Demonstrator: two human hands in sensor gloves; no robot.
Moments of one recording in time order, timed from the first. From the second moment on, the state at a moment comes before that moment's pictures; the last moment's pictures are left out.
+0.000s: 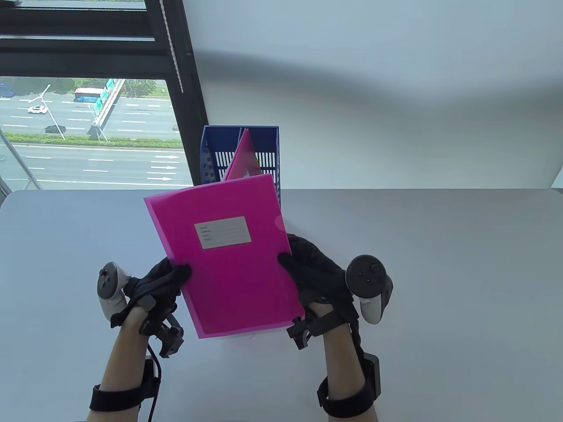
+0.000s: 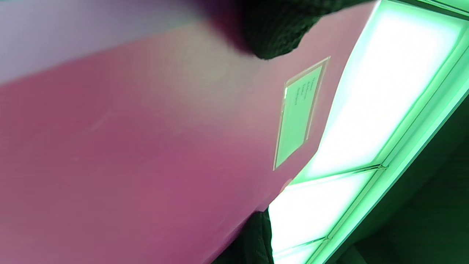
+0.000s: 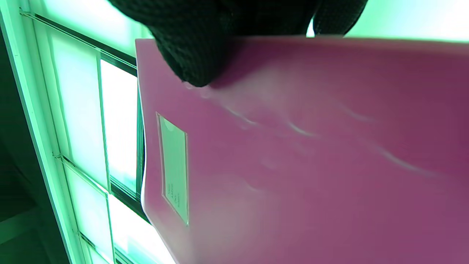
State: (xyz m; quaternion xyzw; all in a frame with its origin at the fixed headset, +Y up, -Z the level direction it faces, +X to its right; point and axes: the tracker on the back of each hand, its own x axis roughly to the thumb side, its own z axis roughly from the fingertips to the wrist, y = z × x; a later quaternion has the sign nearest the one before) left_hand -0.300 -0.693 -0.387 -0.01 -0.26 0.71 0.65; right_hand 0.075 -0.624 -0.359 0.14 -0.11 0.79 0.59
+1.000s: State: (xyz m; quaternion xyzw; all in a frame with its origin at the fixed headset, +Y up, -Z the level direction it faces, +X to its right) left_hand -0.294 -0.689 -0.387 -0.02 -0.30 0.70 0.65; right_hand 0.043 -0.608 -0.318 0.03 -0.46 0.85 0.24
